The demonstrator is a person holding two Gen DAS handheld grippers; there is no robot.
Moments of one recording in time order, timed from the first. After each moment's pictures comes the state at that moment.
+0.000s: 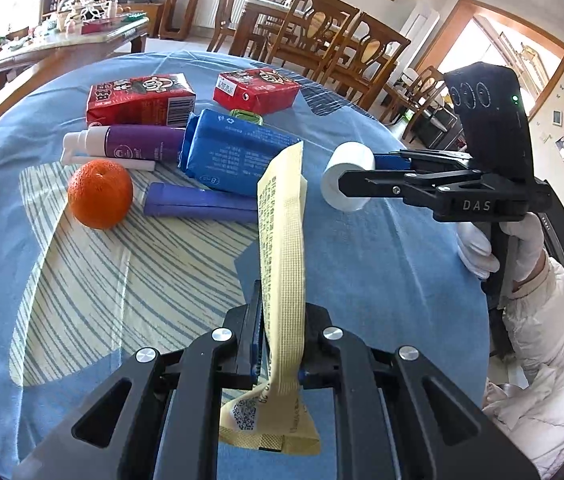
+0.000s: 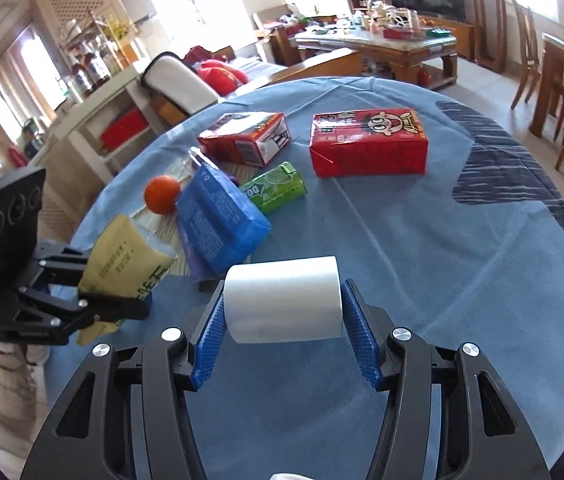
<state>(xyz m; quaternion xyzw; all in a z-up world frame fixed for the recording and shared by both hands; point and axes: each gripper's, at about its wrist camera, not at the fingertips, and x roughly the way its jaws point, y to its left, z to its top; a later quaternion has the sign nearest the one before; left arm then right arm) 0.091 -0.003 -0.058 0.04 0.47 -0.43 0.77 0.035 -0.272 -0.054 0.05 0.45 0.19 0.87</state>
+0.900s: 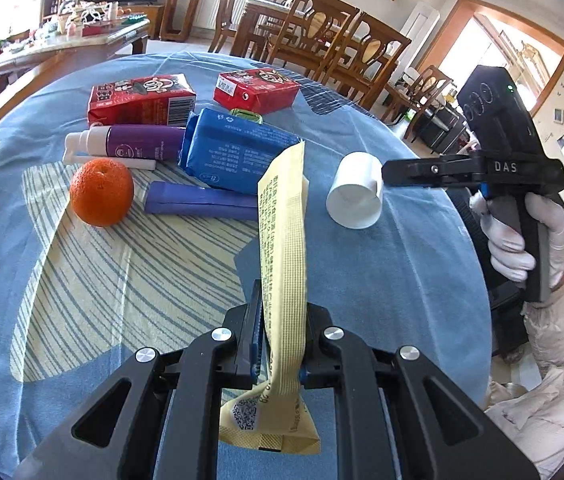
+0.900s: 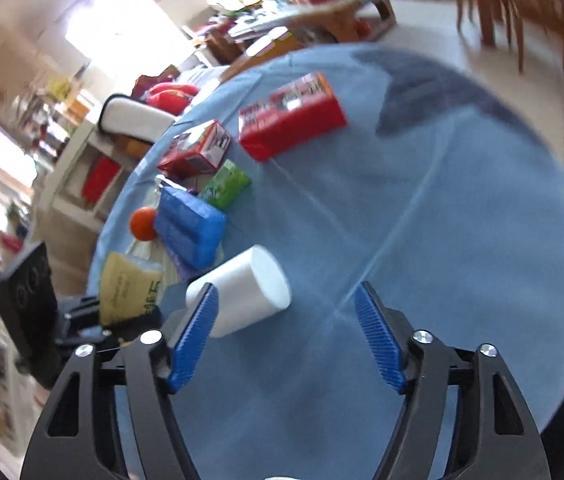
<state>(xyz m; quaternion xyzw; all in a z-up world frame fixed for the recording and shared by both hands) 0.085 -0.004 -0.056 0.05 0.46 -0.42 0.78 0.019 -0.306 -0.051 0.22 0.51 0.13 0.82</state>
